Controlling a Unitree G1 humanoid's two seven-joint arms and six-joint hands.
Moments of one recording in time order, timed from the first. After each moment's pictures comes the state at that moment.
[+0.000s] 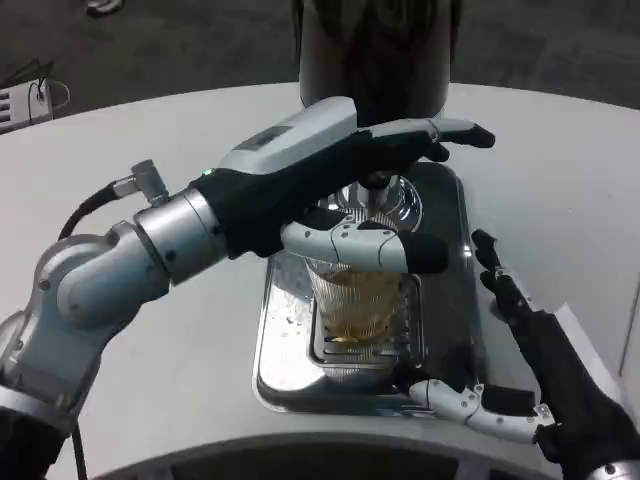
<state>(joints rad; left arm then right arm) -0.88 0.55 -0.17 0.29 0.17 -0.53 -0.54 -0.01 -0.08 0.06 -0.48 -0.41 0.15 0.13</state>
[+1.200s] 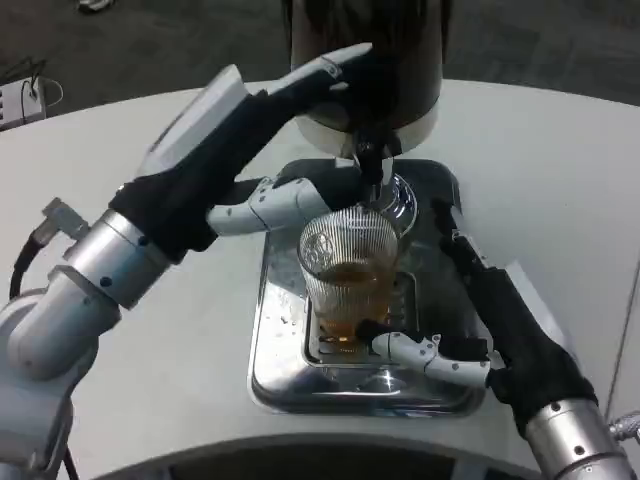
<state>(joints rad) -0.70 0.47 0.02 0.16 0.09 -0.50 -0.37 -0.23 -0.10 0.10 -0.29 -0.36 0.18 0.08</state>
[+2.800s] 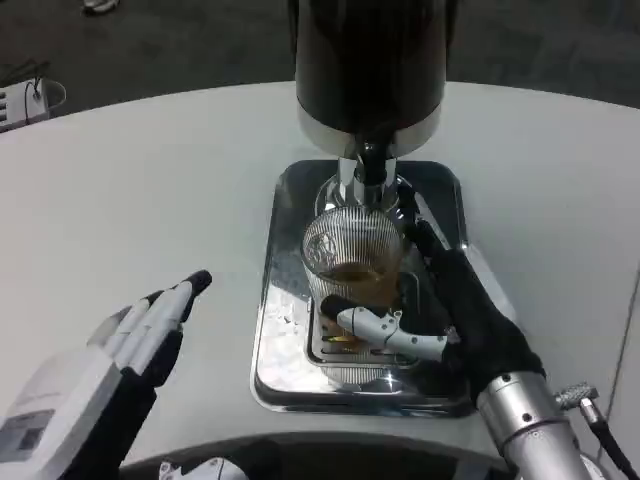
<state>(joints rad) 0.31 0.40 0.20 -0.58 0.52 -0.22 -0.16 -0.38 -0.06 0.14 -0.06 -0.31 0.10 0.00</state>
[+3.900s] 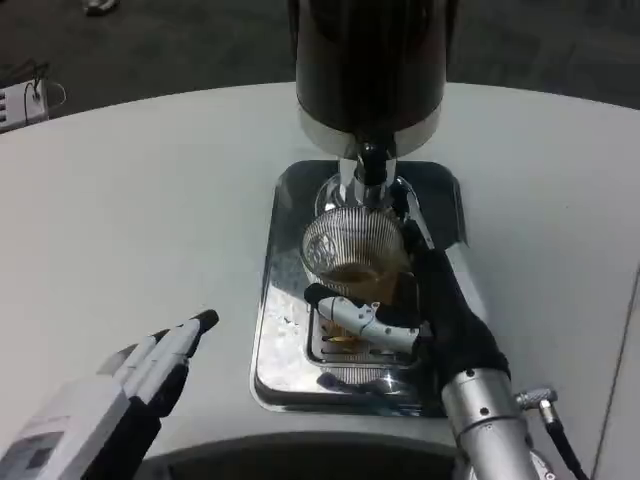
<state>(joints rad) 0.35 0.42 0.19 -0.60 0.52 -0.17 -0.23 -0.46 0.02 0.18 0.11 -0.34 0.07 -0.17</state>
